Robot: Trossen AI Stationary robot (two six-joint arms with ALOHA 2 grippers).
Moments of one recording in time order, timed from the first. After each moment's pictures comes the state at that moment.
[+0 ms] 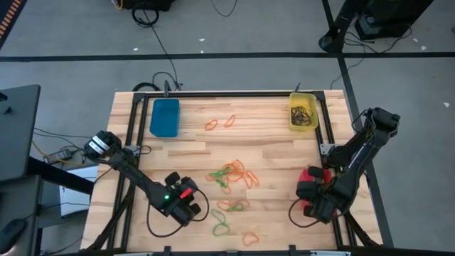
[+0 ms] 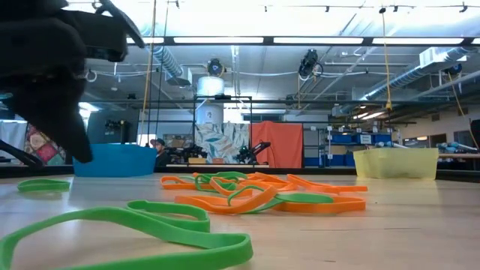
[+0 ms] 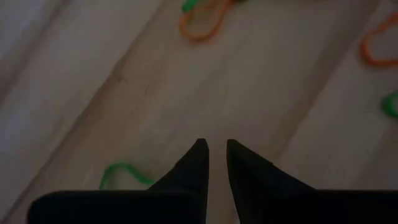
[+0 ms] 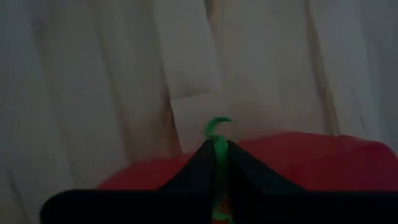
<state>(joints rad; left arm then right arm) -0.67 1.75 1.05 -0.76 -0.52 -1.25 0.97 1.35 0.83 -1.01 0.28 1.20</state>
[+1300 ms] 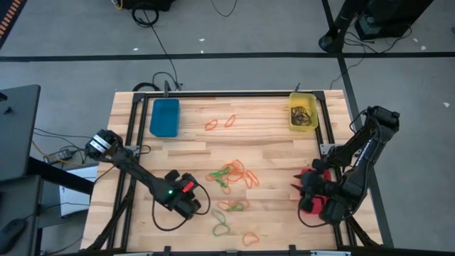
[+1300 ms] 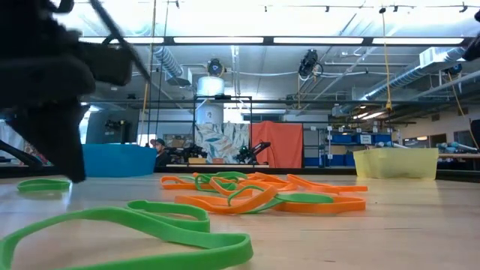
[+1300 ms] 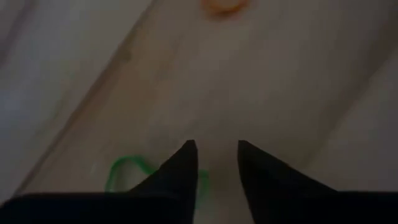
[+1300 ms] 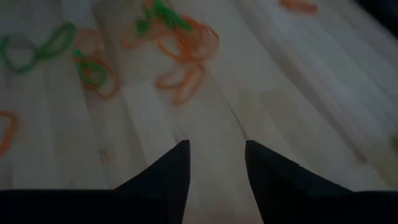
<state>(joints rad) -0.61 1.75 1.00 -0.75 -0.41 -1.26 1.01 1.32 0.96 -1.15 0.78 1.42</state>
